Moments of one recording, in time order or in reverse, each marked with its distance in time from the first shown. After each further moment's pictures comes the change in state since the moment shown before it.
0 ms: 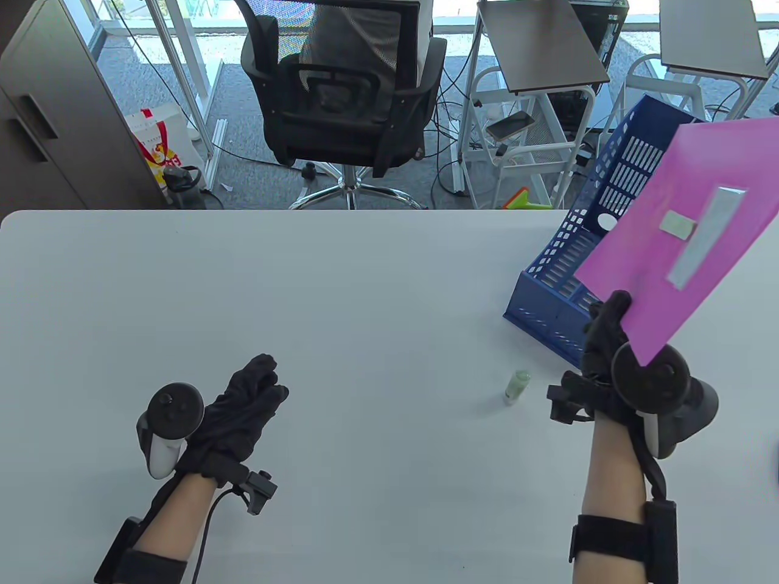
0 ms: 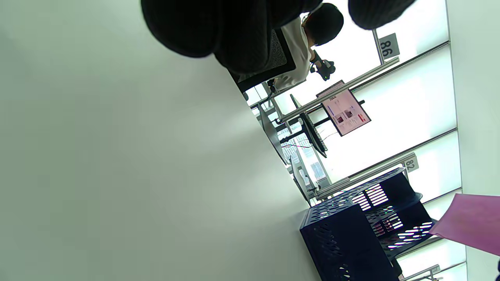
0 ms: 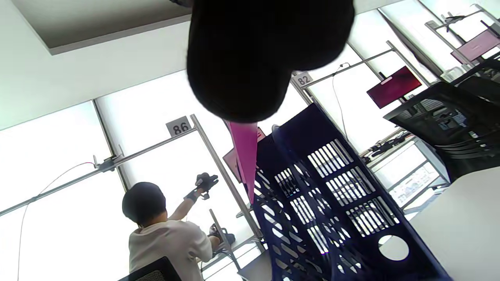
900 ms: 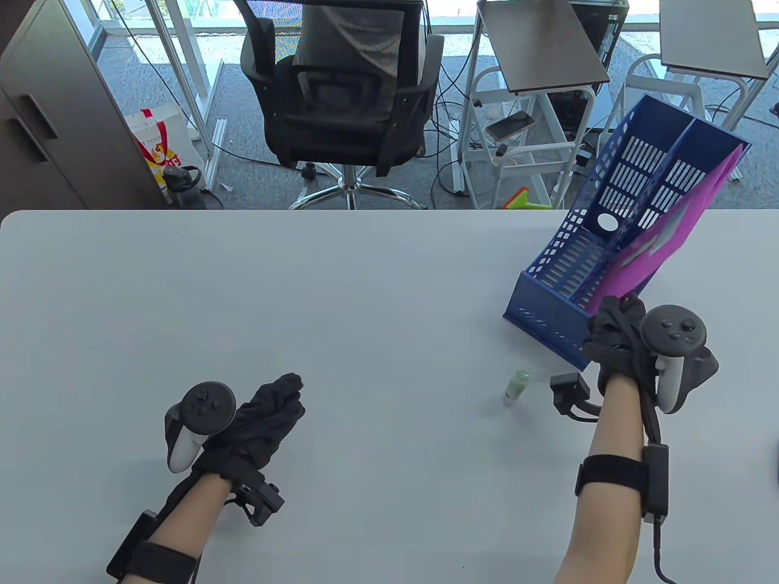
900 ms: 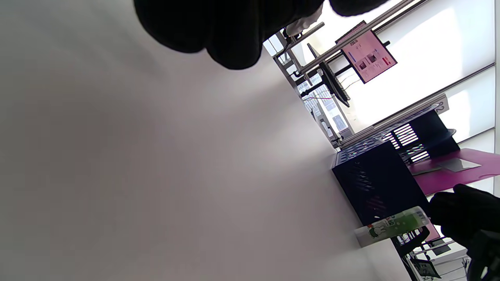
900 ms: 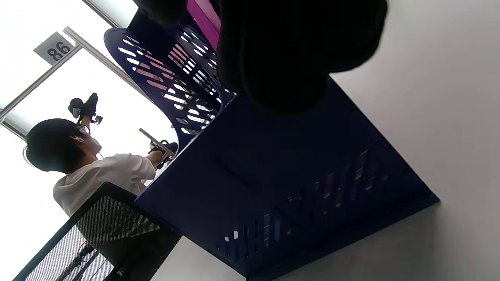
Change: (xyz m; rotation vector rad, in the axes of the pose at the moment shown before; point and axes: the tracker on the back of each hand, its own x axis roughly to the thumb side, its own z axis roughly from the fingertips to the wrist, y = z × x) left_hand -0.010 -0.029 -0.008 -0.208 0.051 -0.131; right_hand -0.082 0.088 -0.028 0.423 0.362 -0.194
